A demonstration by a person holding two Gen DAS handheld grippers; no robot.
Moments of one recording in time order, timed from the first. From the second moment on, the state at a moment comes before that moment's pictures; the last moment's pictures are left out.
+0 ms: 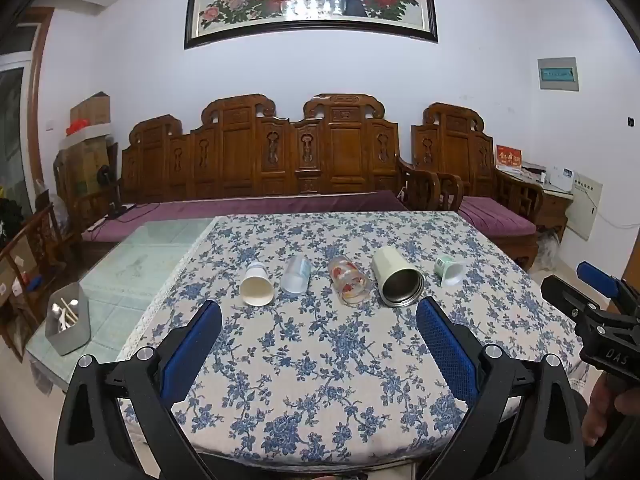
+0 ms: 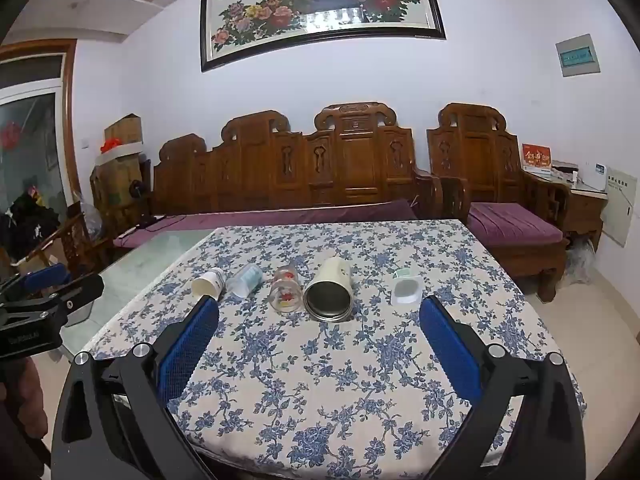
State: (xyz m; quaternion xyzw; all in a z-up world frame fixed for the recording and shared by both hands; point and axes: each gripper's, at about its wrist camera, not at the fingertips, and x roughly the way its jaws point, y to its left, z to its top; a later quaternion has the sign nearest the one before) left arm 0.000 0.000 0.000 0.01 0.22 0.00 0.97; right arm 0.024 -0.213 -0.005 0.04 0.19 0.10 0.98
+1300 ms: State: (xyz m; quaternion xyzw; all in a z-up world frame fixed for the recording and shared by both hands) left arm -0.003 -0.001 0.005 0.01 0.21 -0.01 0.98; right arm 0.020 -0.215 0.002 0.04 0.18 0.10 0.98
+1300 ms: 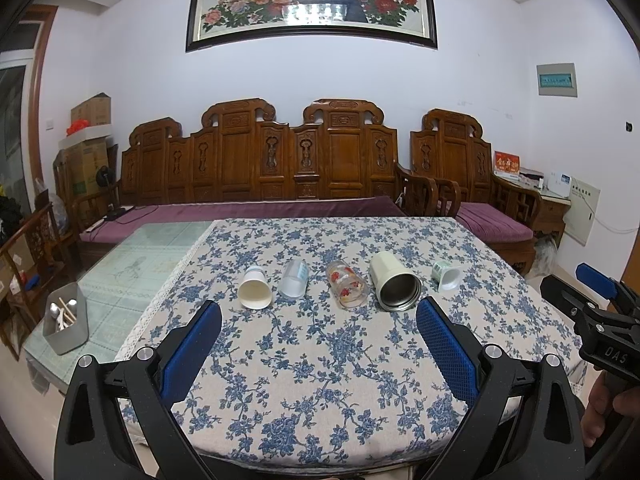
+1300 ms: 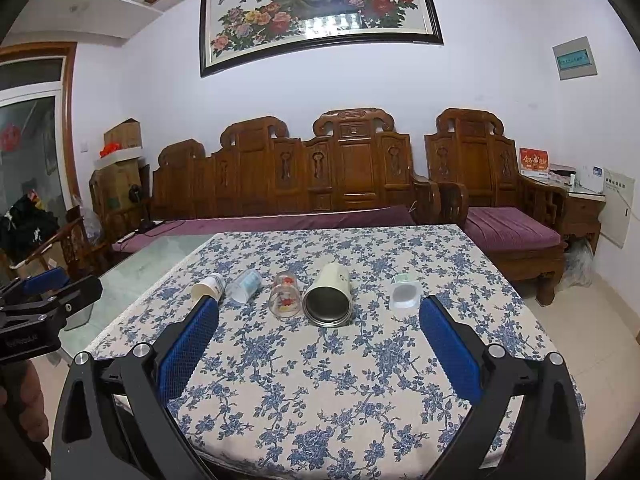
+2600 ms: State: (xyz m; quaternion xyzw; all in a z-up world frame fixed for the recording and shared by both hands) left arm -0.001 0.002 0.001 0.01 0.22 -0.01 0.98; right arm 0.022 -0.215 0.003 0.04 0.18 0.10 0.98
